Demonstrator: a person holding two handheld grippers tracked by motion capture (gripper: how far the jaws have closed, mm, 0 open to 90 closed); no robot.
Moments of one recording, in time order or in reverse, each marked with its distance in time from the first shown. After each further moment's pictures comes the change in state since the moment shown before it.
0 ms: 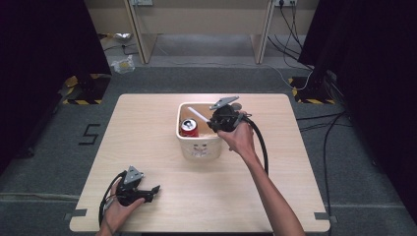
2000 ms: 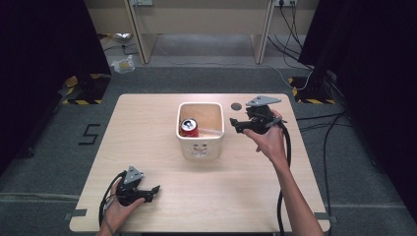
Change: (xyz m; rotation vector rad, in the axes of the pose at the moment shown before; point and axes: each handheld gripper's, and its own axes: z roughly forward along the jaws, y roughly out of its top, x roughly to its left) left arm 0.000 0.000 0.000 -0.002 0.001 0.000; right arm -0.045 -0.044 -0.062 -0.170 -0.136 0.140
